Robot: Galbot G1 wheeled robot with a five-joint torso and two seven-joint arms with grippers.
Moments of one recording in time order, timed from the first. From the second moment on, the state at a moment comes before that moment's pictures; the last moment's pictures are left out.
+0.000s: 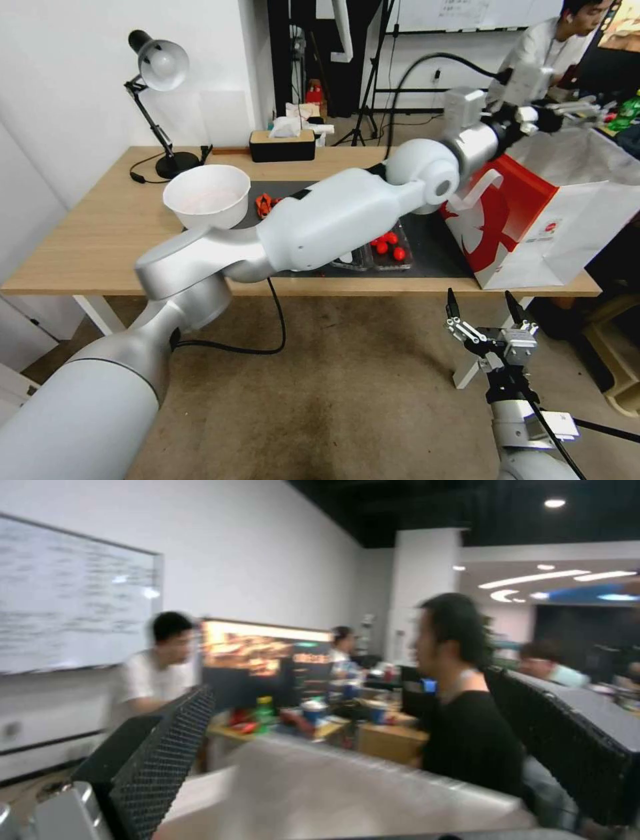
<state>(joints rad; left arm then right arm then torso) -0.08 -1.46 0.60 -1.37 -1.20 -0.04 -0.02 -1.76 1.16 0.51 2.13 0.23 0.33 0.29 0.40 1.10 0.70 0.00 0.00</state>
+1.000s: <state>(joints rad) 0.72 -0.91 0.01 -2.02 -1.03 0.07 -0.06 -1.73 1.17 0.49 2.12 0.23 0.31 0.29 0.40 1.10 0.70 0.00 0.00</state>
